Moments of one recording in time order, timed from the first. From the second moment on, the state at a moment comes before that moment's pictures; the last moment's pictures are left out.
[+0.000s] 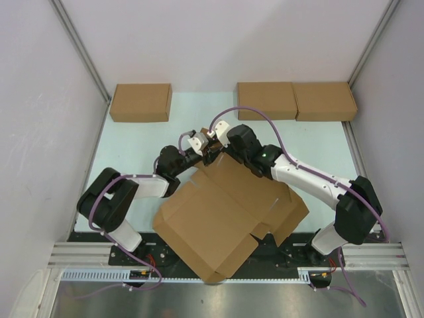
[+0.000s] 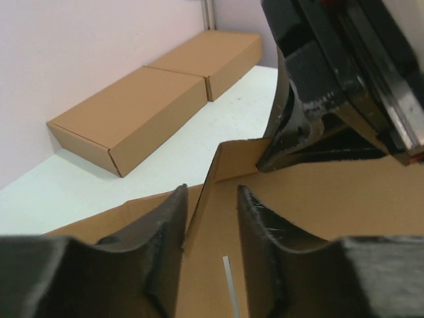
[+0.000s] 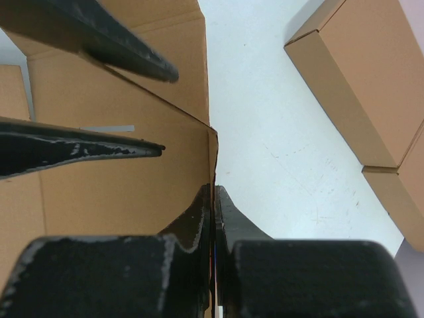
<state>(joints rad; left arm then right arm) -0.54 1.61 0.61 1.17 0.46 0.03 0.82 1.54 1.22 -0.33 0.35 -0.33</state>
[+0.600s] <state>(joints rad) -0.65 1.61 0.52 1.26 0.17 -0.14 0.86 1.55 1.22 -0.32 0.36 -0.30</state>
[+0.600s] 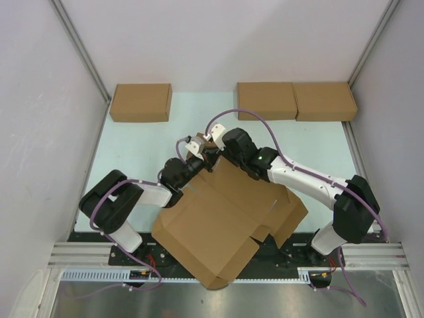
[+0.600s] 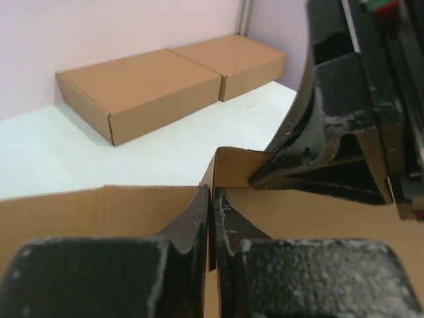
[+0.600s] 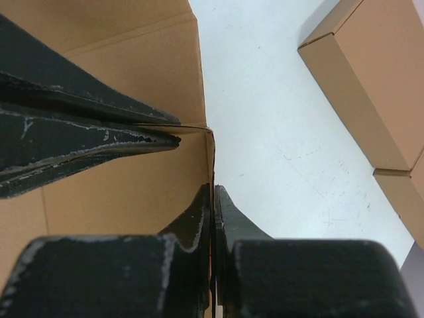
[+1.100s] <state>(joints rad) -0.77 1.74 0.46 1.38 -0.18 -0.54 0.87 1.60 1.21 -0.35 0.38 -0.25</state>
